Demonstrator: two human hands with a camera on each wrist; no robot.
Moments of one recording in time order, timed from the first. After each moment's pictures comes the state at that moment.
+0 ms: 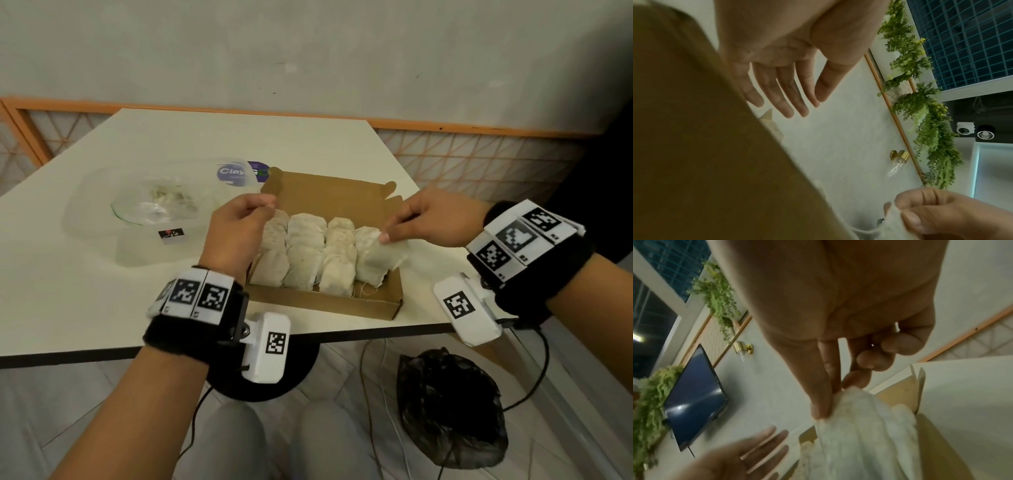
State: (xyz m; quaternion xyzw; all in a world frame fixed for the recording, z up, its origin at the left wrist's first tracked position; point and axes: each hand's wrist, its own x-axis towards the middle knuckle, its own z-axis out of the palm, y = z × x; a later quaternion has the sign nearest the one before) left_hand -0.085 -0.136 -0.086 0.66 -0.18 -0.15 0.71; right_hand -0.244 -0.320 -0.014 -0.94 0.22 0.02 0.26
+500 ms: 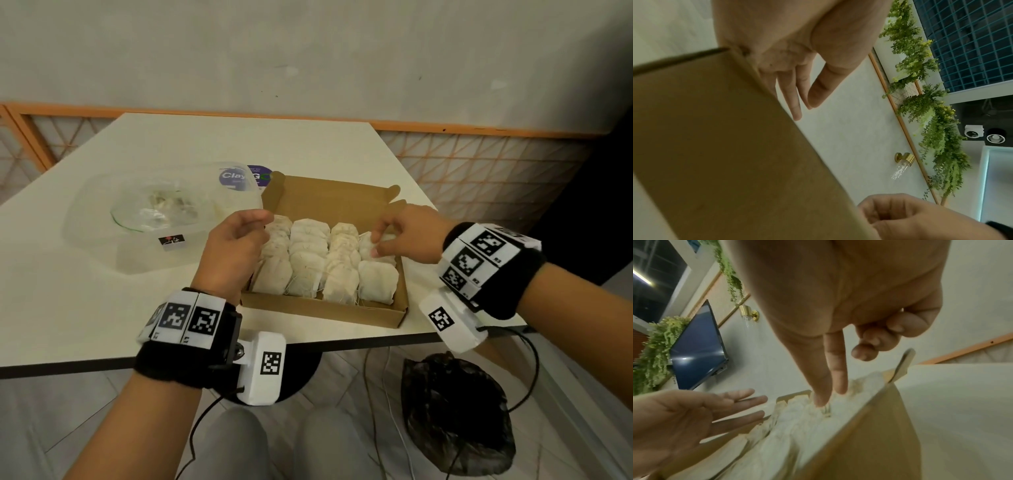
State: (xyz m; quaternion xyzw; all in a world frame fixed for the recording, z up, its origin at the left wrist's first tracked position) left_hand -0.082 -0.126 -0.100 0.66 -0.18 -0.16 0.72; right_hand -0.221 -0.321 -0.045 -0.95 0.25 0.02 0.16
